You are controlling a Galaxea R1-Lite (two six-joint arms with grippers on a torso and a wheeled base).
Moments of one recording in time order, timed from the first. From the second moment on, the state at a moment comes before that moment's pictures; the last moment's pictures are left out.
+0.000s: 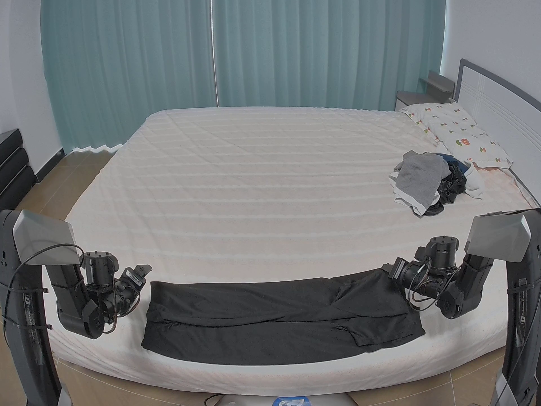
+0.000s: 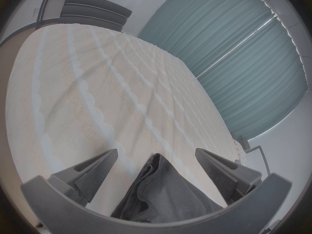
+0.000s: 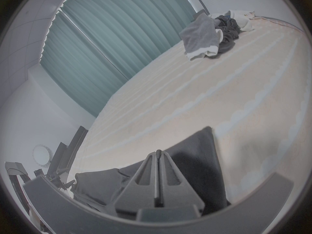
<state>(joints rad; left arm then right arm) 0.02 2.34 -0.48 -1.28 0.00 -0.92 0.11 2.45 -0.71 -1.27 0.23 0.57</state>
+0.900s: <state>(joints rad) 0.02 2.34 -0.49 -1.28 0.00 -0.92 0.12 2.43 -0.83 -1.12 0.22 0.54</state>
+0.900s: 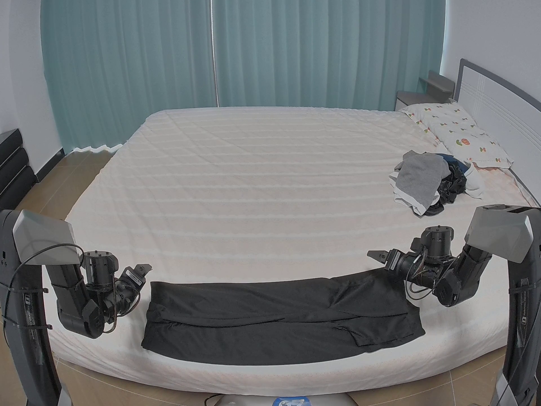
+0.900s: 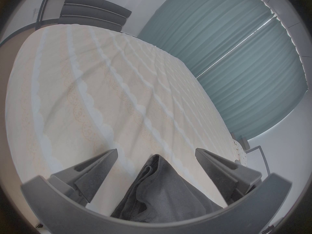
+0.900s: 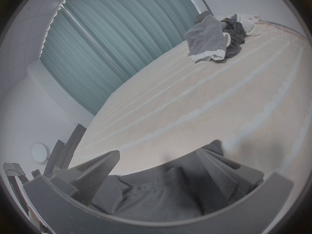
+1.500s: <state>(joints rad) 0.02 2.35 -0.49 -1.28 0.00 -0.92 0.32 2.40 -0.84 -0.99 0.12 0.34</state>
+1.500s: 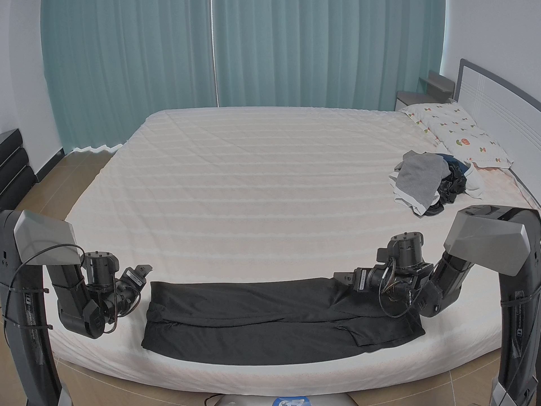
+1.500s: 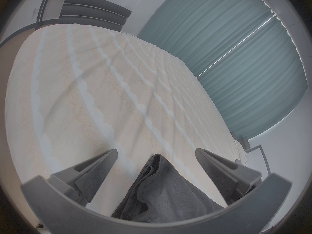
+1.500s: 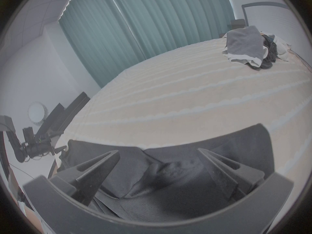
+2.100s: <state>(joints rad) 0.02 2.35 -0.49 -1.28 0.00 -0.92 0.37 2.43 -0.86 -0.96 0.11 0.30</state>
